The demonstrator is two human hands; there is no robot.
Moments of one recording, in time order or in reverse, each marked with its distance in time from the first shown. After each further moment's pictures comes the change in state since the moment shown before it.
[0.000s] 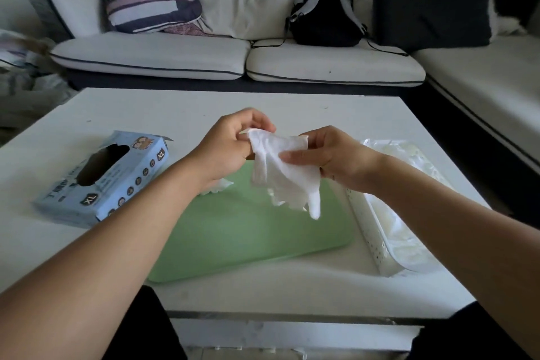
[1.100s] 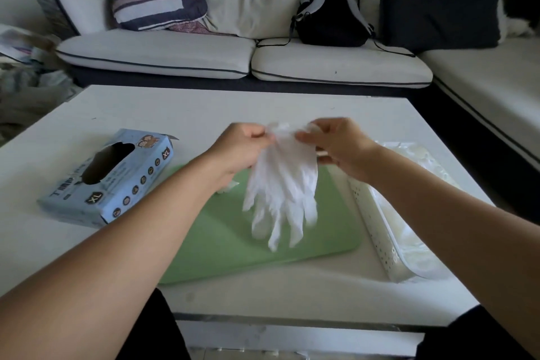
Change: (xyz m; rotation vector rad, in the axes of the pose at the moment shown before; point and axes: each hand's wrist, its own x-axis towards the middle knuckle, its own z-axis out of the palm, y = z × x) left_hand 0.018 -0.020 0.002 0.044 0.067 -0.228; right_hand 0.032 0.003 -0.007 0.033 0.245 0.014
